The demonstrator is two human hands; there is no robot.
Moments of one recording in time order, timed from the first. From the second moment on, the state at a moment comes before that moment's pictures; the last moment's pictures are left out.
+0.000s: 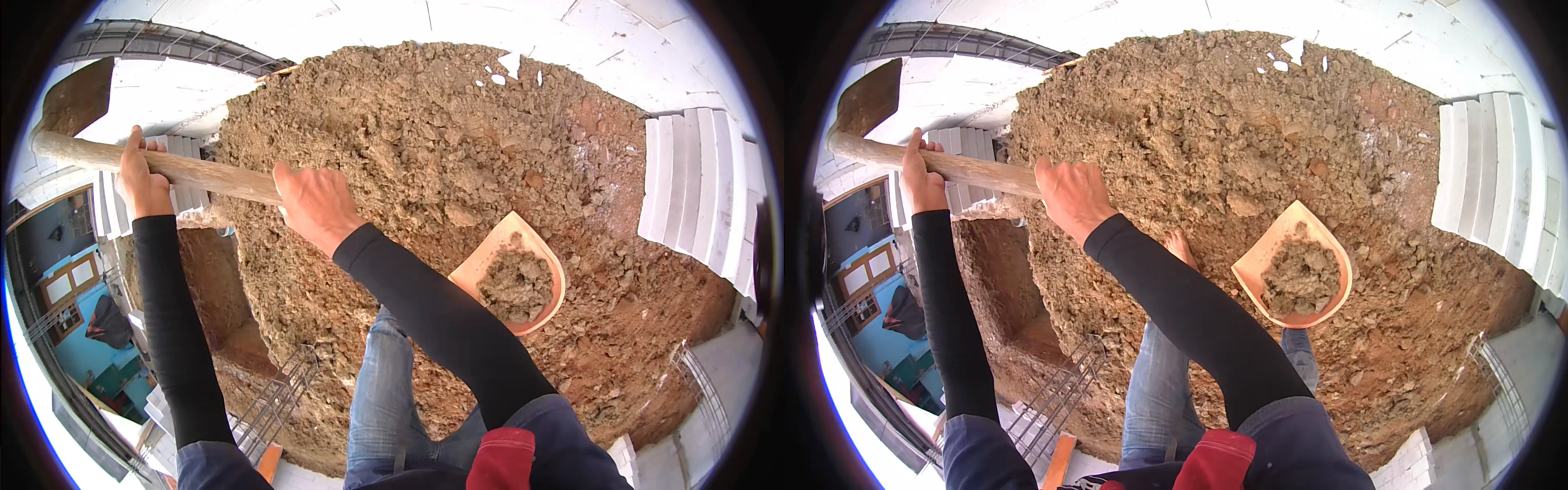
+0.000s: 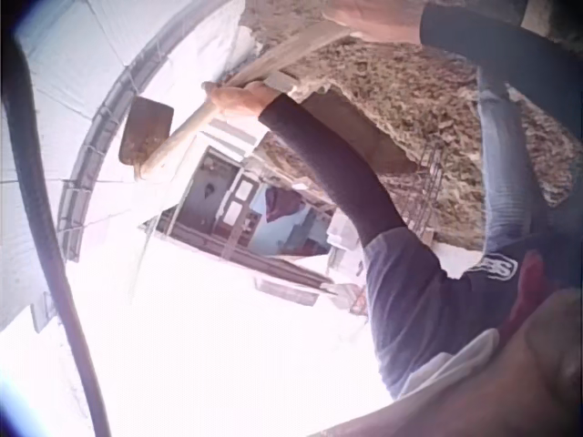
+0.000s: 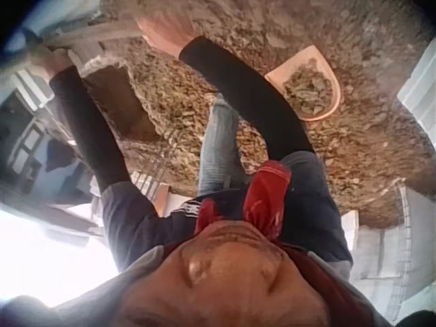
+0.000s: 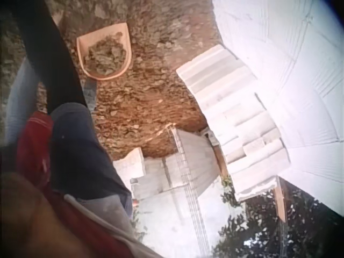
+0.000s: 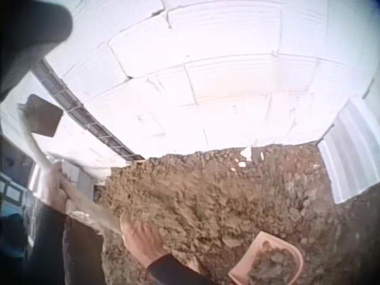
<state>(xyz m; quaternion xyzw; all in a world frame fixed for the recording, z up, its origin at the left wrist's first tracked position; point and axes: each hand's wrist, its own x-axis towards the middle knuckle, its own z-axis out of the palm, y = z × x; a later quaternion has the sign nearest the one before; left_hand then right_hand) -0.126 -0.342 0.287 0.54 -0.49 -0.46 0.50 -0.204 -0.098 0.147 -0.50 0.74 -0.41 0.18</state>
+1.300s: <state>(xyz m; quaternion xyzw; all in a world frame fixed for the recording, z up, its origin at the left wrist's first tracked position) 0.006 -0.156 0.325 0.53 -0.45 -0.57 0.45 -0.091 0.015 0.112 -0.52 0.68 -0.50 0.15</state>
